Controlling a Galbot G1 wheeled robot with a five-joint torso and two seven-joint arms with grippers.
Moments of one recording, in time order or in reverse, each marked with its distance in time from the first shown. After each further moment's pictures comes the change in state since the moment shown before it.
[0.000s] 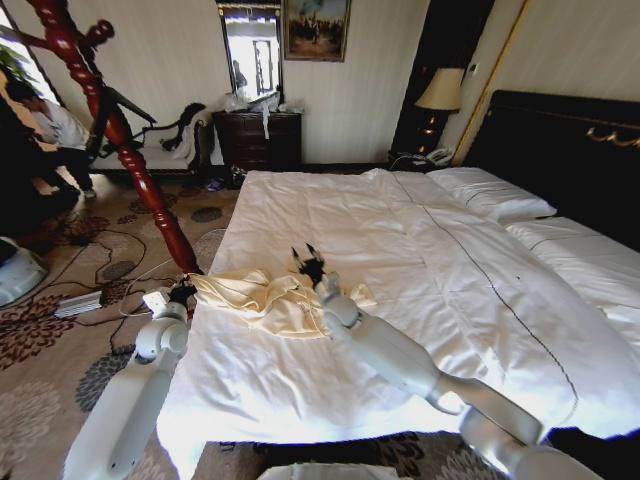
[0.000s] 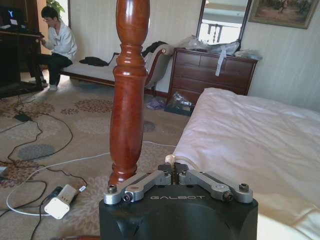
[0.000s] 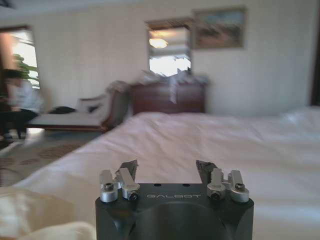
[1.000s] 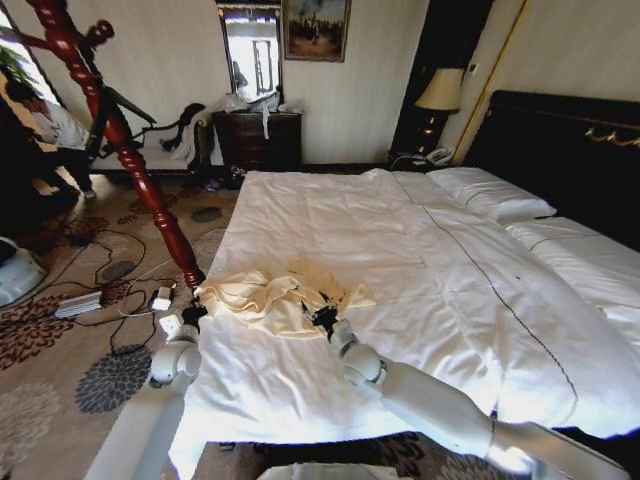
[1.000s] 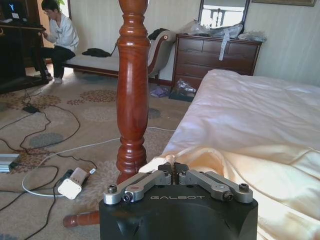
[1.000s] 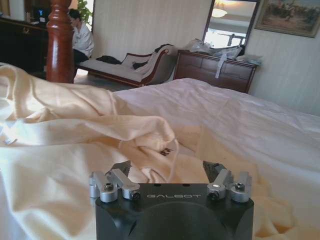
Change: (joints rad) left arm 0.131 -0.091 -0.021 -0.011 0.141 -0.036 0.047; right arm -0.119 -0.180 -0.235 0.231 -0.188 -0.101 0.009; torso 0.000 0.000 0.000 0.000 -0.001
